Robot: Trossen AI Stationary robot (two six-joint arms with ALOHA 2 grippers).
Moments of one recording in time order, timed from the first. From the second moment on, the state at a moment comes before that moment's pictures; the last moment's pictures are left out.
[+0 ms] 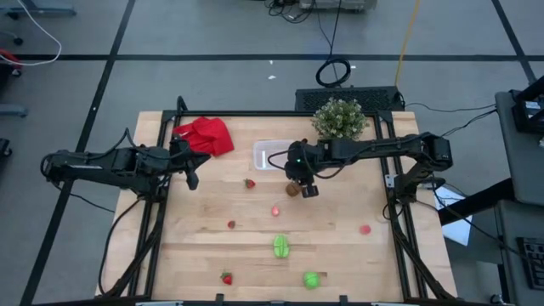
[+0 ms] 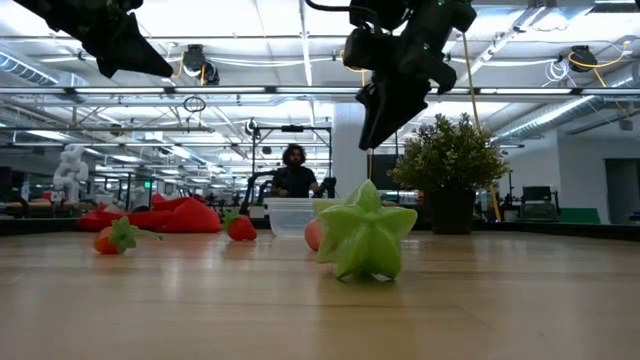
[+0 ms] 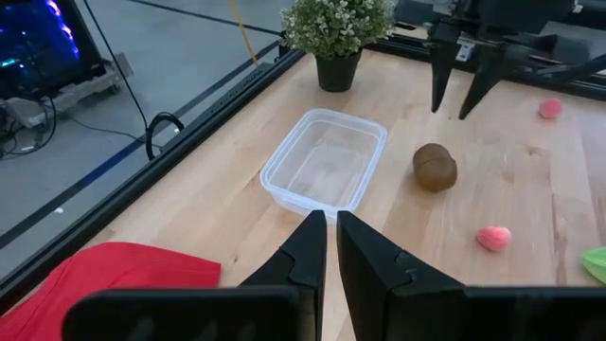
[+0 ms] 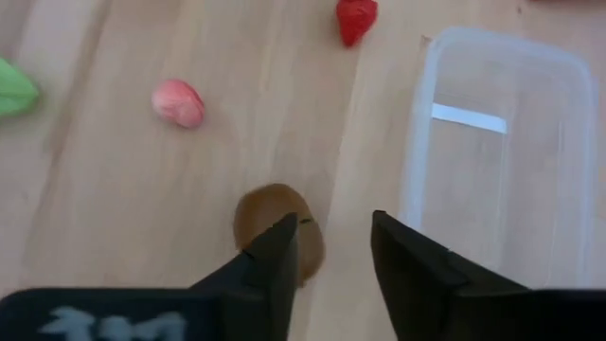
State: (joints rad) left arm -0.05 0.56 0.63 -0.54 -0.44 -0.25; right arm -0.10 1.65 1.23 -0.64 -0.06 -0.31
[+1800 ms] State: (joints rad) left arm -0.05 0.57 0.63 -0.56 -0.44 -0.27; right arm -0.09 1.81 1.23 -0.63 -0.18 -0.33
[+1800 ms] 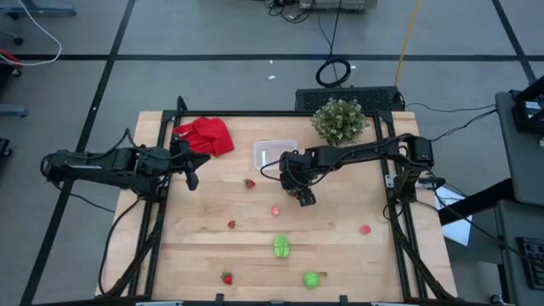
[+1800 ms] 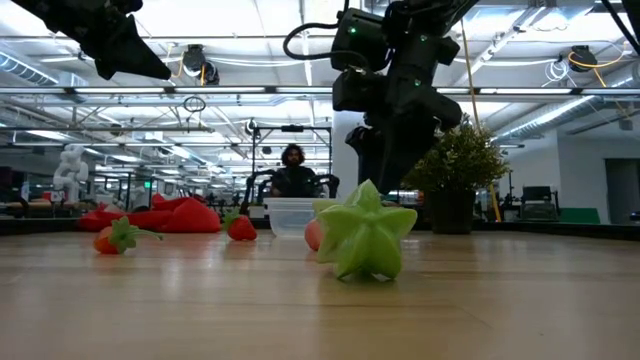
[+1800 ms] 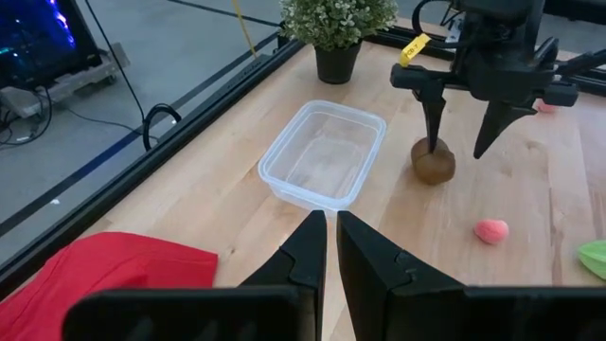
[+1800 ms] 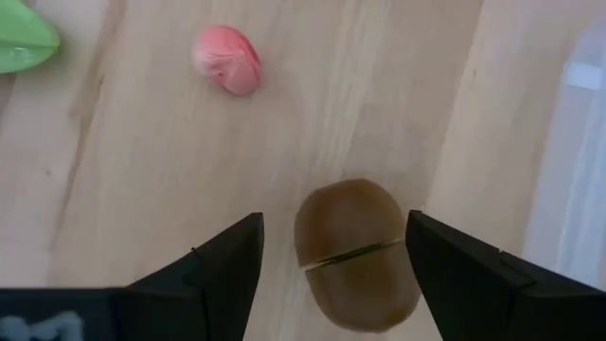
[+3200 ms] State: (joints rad) left arm -0.05 0.57 0.63 -0.59 -0.40 -0.29; right arm -0.02 1.77 1.23 -0.79 -0.01 -0.55
